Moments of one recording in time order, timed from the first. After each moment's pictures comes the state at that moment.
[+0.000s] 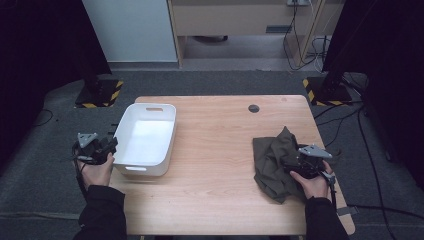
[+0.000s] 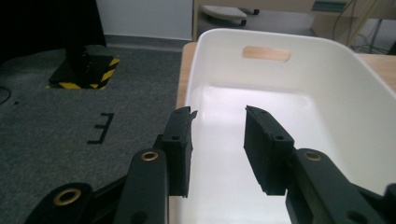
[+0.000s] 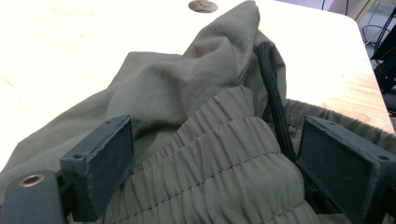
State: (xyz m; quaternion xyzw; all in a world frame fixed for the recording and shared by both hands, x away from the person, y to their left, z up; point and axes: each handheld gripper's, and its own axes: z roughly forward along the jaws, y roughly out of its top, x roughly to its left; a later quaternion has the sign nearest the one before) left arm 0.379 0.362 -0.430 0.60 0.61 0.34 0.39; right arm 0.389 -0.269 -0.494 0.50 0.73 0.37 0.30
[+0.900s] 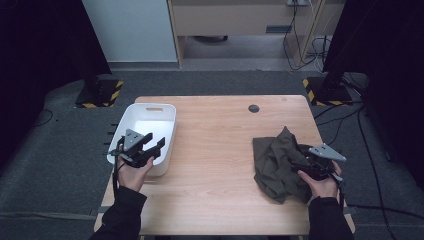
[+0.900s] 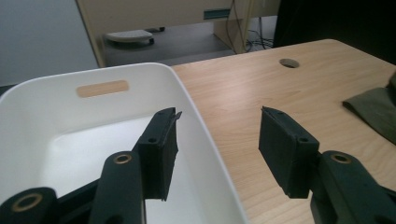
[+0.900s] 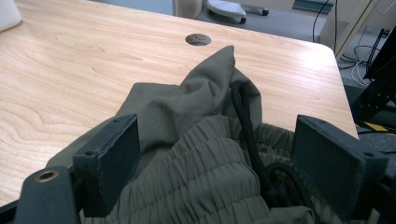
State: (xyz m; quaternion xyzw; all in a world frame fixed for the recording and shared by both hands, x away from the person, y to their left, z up) left arm 0.375 0.245 -0.417 0.70 0.46 0.29 0.46; right arm 0.373 -0.282 -0.469 0.49 0.71 0.41 0.31
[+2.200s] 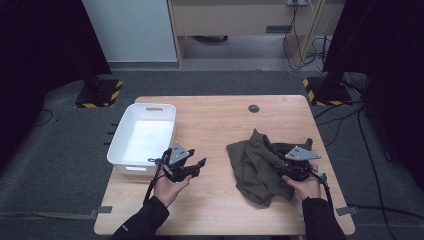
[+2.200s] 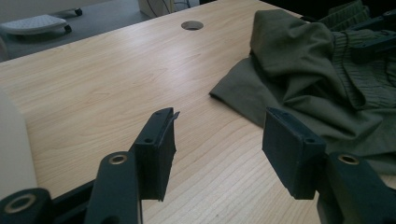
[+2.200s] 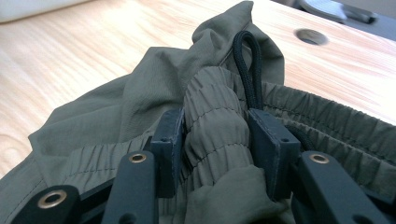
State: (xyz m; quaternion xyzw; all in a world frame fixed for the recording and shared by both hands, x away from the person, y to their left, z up) left arm 0.365 0.150 -0.457 0.78 0.36 0.21 0.46; right arm 0.386 -0.237 -0.493 0.35 0.80 0.44 0.22
